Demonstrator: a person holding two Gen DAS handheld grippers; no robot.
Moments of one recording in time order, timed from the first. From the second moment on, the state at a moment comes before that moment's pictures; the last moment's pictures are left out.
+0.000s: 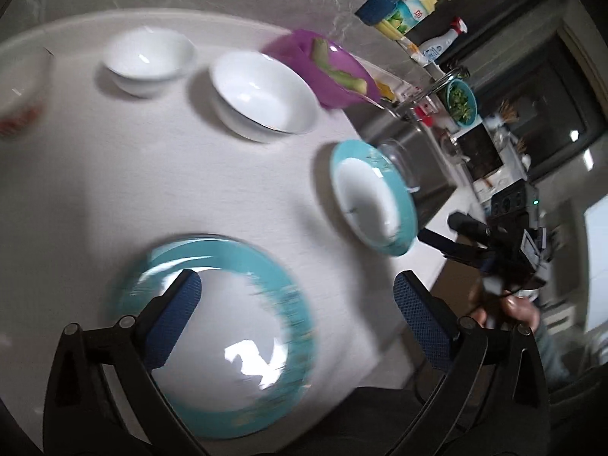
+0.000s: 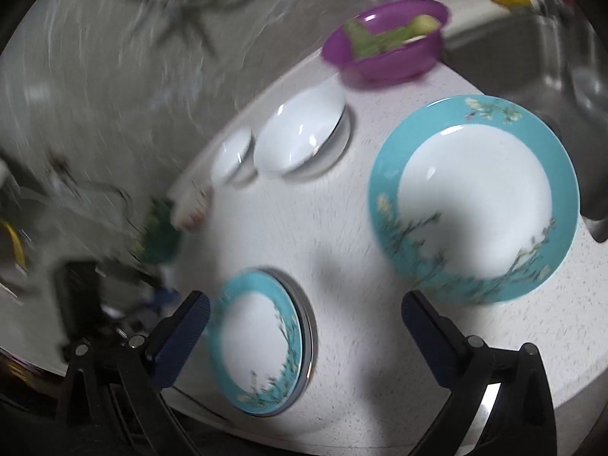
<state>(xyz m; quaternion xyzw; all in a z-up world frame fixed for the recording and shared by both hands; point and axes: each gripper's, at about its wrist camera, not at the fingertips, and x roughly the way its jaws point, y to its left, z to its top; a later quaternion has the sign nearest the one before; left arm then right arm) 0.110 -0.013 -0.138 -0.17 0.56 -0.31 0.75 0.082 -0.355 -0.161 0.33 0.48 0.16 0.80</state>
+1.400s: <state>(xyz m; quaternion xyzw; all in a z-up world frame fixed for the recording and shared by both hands) 0.200 -0.263 -0.245 -0.10 0.64 -0.17 0.74 0.178 -0.521 -0.257 0.25 0.59 0.26 0.72</state>
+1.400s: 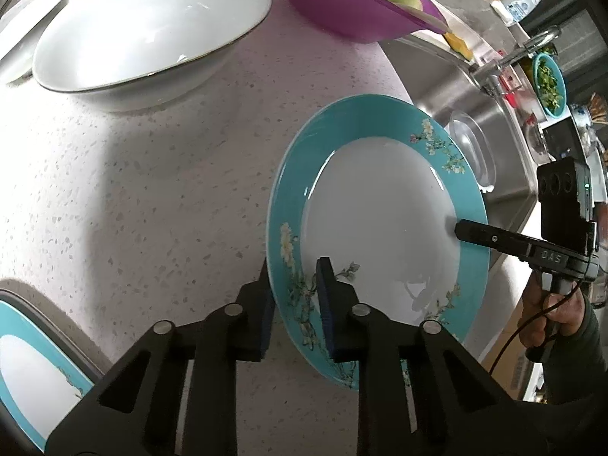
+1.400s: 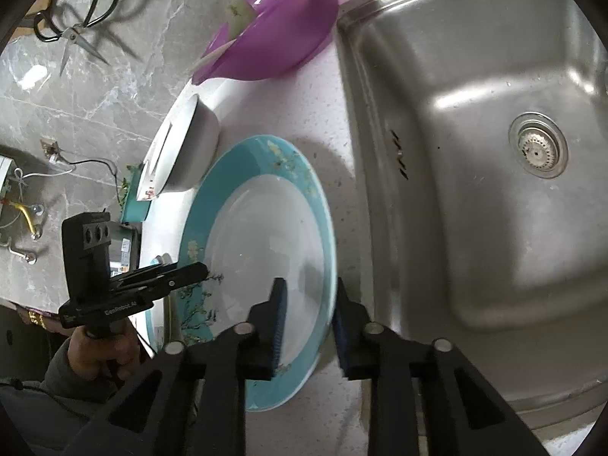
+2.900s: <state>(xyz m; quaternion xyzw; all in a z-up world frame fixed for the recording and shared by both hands) 0.015 0.024 -0.152 -0.19 0.57 0.03 0.80 0.148 -0.235 -0.179 0.08 0.59 0.42 0.68</state>
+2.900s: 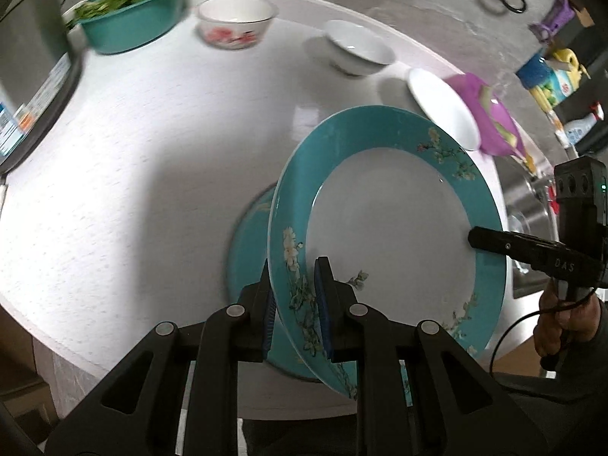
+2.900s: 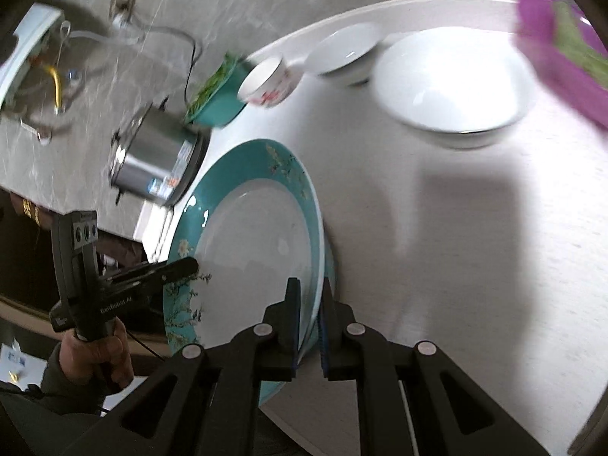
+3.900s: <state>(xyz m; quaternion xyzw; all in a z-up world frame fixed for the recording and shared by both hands) 0.021 0.021 -0.217 -0.15 0.58 0.03 0.80 0.107 -0.187 -0.204 -0.11 0.54 0.39 0.74</state>
